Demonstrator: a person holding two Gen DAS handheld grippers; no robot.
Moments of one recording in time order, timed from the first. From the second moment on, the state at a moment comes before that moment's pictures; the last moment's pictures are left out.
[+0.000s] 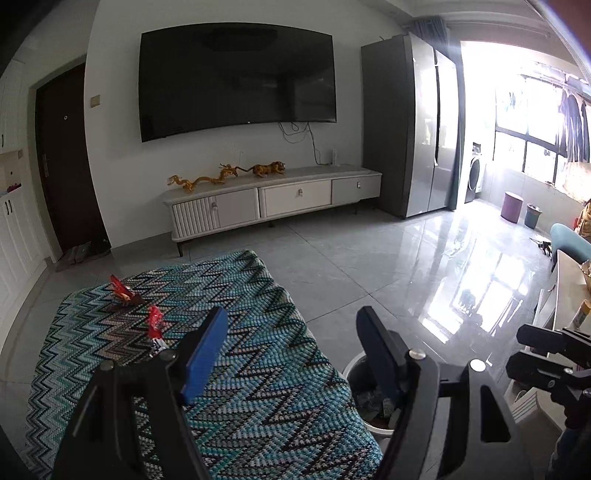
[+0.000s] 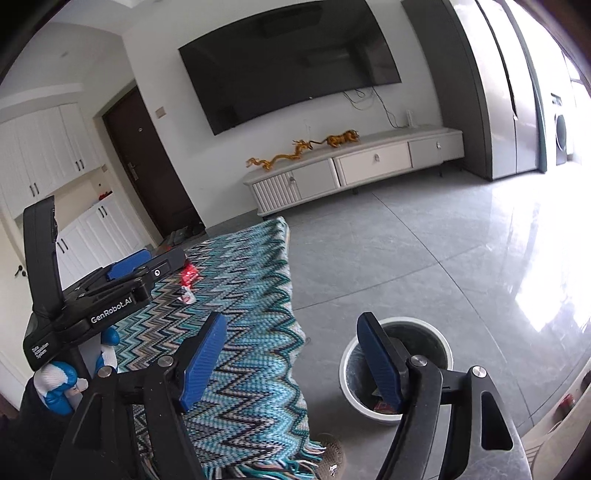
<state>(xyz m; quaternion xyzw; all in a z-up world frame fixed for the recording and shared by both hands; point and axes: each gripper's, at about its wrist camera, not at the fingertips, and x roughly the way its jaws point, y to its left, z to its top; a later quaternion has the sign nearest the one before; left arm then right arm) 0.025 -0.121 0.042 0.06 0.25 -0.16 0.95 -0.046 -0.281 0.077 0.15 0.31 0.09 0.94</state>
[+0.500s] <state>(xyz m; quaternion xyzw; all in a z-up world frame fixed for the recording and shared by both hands) 0.076 0.045 0.128 0.01 0.21 -0.06 0.98 -0.030 -0.198 0.181 0.08 0.26 0.19 0.94</state>
